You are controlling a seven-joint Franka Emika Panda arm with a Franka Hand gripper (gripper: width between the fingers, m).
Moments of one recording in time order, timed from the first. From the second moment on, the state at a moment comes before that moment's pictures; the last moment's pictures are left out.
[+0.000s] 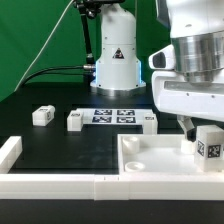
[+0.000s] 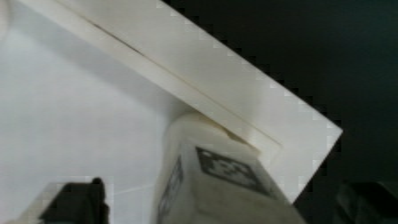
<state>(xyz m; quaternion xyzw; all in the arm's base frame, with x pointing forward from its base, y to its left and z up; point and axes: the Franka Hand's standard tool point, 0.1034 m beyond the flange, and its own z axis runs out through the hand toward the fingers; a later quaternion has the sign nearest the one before) 0.623 0.127 0.065 -0.91 0.40 0.00 0.09</state>
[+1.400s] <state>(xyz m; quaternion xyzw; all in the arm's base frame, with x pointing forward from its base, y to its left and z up) 0.623 0.120 0.069 -1.00 0.00 -0.01 0.06</state>
